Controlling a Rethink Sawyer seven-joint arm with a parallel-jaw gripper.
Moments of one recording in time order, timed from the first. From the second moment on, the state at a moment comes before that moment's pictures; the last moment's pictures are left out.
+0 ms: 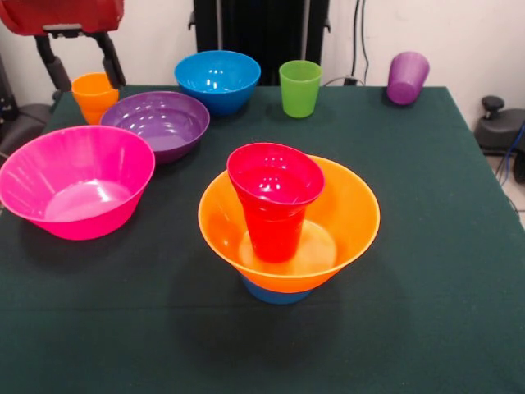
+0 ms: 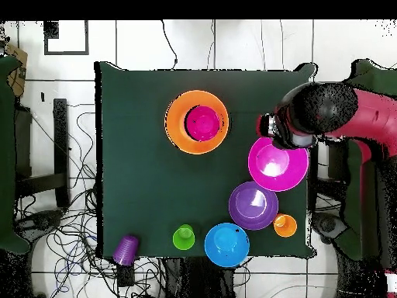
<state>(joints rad) -0.84 -0.69 0.61 1.33 -0.46 1.23 1.60</state>
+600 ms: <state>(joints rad) -0.91 -0.64 0.61 1.34 -0.58 1.13 1.60</state>
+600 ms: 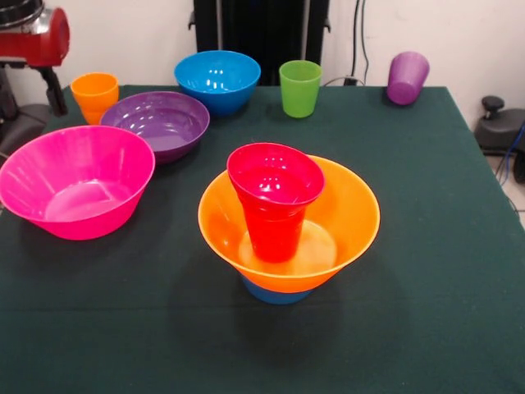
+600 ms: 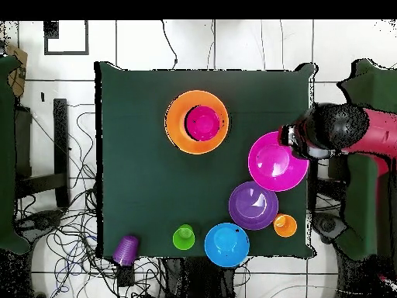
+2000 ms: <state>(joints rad) -0.82 -0.62 0.58 1.54 -0.60 0.95 1.60</state>
